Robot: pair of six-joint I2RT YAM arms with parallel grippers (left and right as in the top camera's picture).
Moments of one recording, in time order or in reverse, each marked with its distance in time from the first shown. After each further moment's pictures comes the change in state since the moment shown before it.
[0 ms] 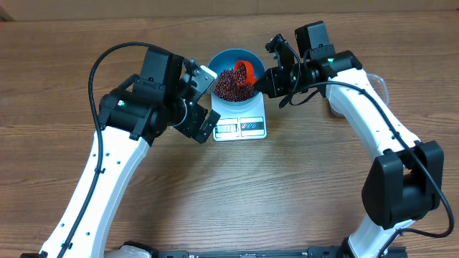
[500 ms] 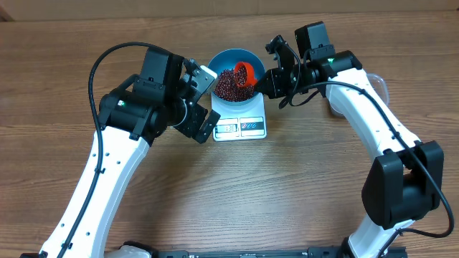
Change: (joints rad) left arm 0.000 0.000 0.000 0.000 0.000 0.000; right arm 0.004 0.000 0.003 -0.034 0.003 -0.026
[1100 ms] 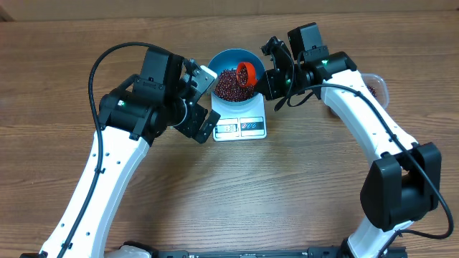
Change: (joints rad) left arm 0.000 0.000 0.000 0.000 0.000 0.000; right arm 0.032 -0.007 0.002 0.016 0.118 0.022
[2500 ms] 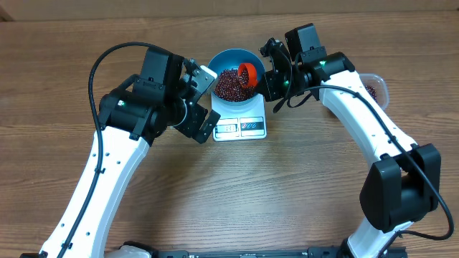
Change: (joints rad) left arm 0.000 0.000 0.000 0.000 0.000 0.000; right arm 0.013 -0.005 0.001 -0.014 0.055 -0.016
